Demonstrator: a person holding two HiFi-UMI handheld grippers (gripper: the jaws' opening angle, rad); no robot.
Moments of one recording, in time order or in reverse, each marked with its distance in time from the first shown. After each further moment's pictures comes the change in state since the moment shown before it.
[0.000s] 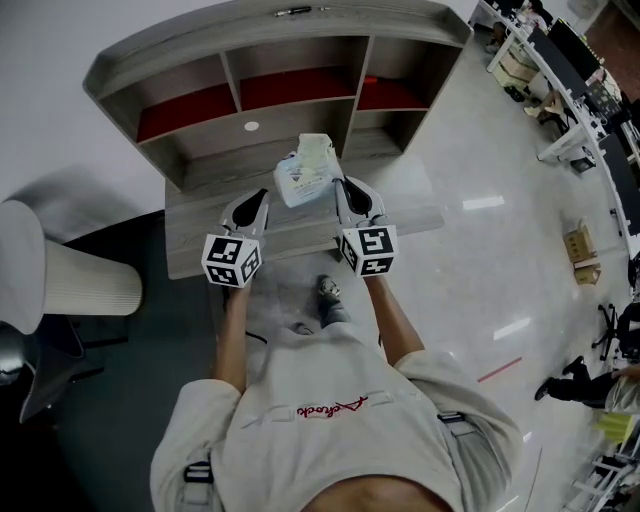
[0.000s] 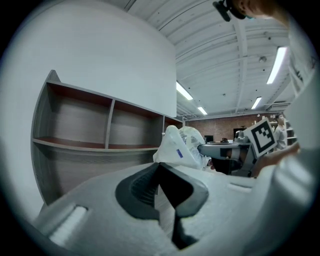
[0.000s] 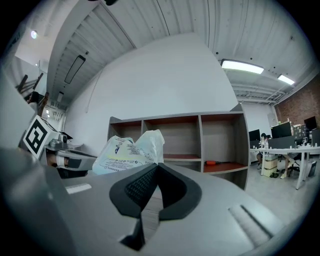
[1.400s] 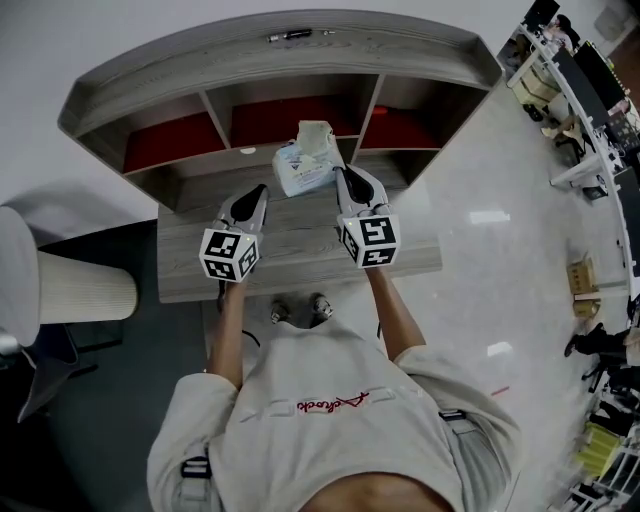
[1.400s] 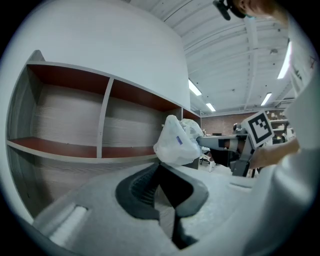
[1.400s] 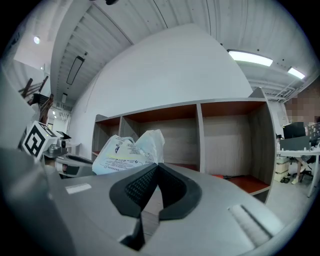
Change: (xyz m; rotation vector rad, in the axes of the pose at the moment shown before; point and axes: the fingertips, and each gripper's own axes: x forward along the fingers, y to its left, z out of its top) left arm 0.127 0.061 0.023 -0.009 0.027 0.072; right arm 0.131 -0.089 0.029 -0.016 0.000 0.085
